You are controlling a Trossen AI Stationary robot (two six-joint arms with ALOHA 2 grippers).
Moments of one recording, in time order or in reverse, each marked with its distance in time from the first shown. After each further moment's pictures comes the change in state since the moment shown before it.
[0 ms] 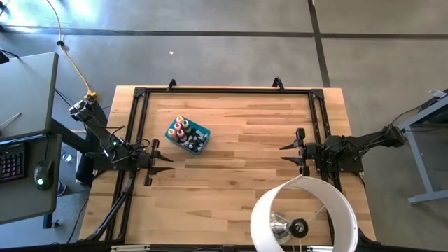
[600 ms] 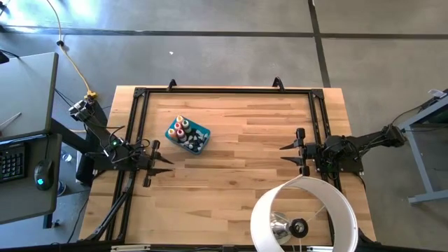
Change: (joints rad) left arm 0.000 -0.001 0.009 -0.005 0.051 0.016; right arm 0.000 0.000 0.000 0.000 0.000 -0.002
